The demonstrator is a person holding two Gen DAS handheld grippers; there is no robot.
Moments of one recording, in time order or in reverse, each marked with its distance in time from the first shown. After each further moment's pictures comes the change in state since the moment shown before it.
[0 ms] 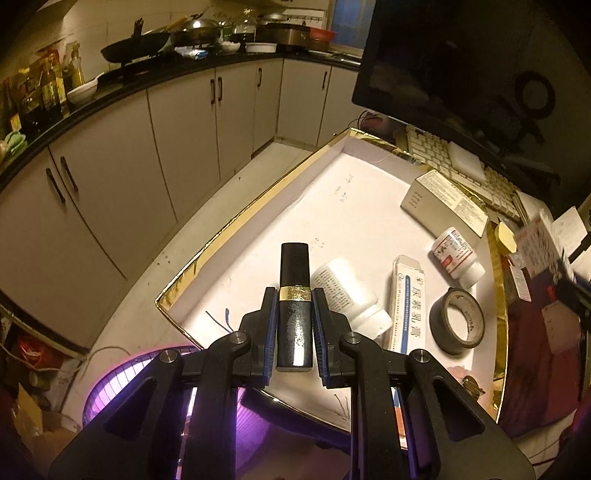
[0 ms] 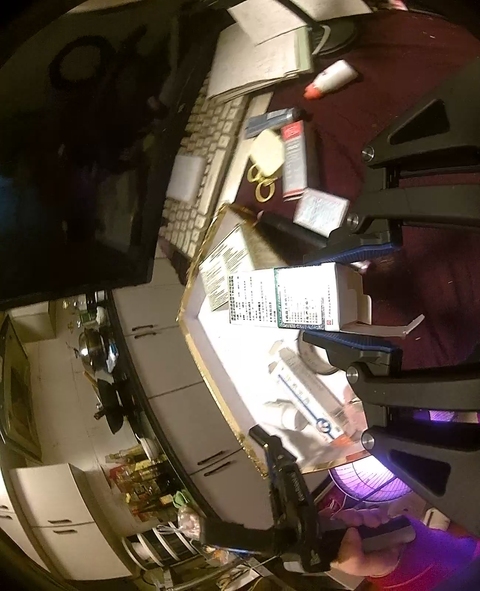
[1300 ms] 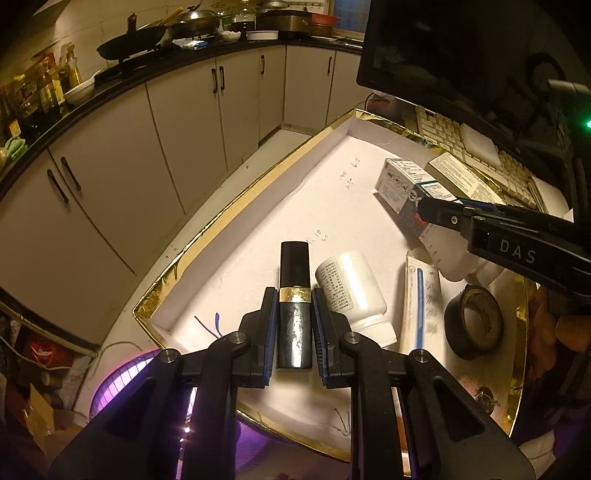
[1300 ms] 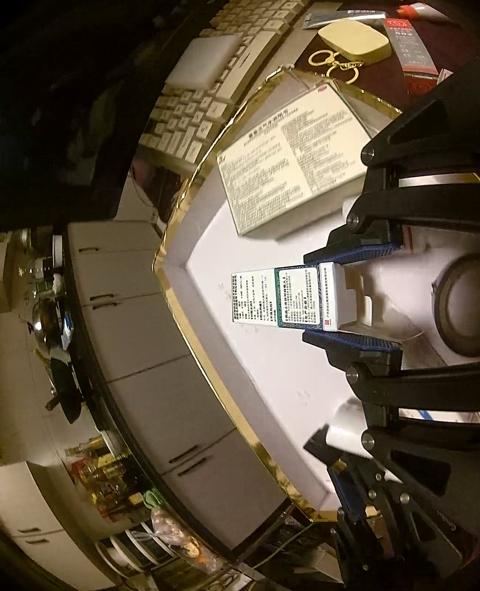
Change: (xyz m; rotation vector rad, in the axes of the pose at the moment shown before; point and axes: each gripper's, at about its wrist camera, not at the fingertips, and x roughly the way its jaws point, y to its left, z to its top) left arm 0.019 -0.008 0.004 0.027 0.051 0.048; right arm 0.152 0.031 0.060 -0.041 0.167 0.085
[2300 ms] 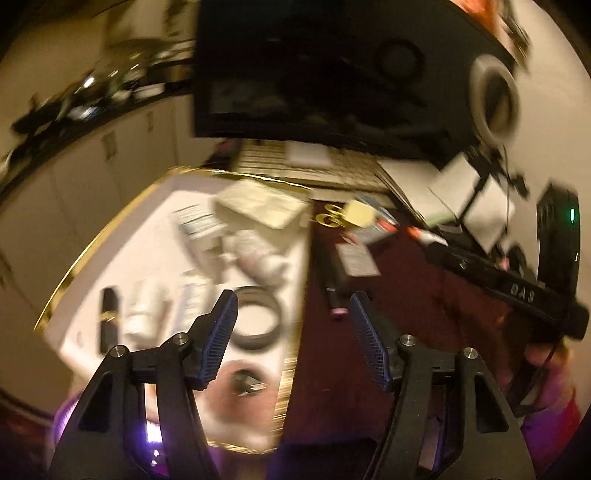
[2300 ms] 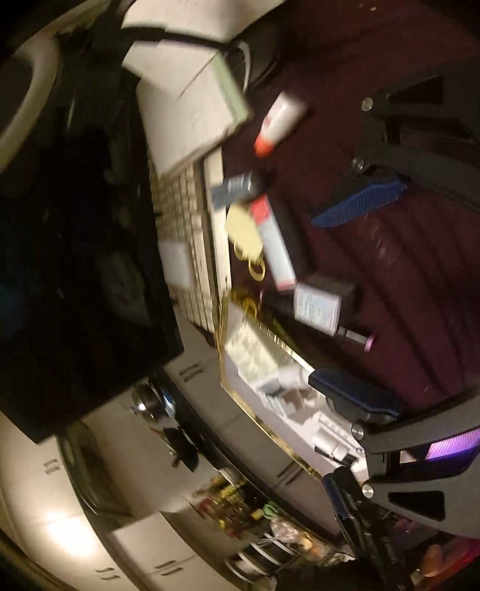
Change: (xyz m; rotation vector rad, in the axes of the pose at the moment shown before) left arm -0.080 -0.142 -0.027 0.298 -0.147 -0.315; right arm -0.165 -0.121 -0.138 0.396 -0.306 -0.050
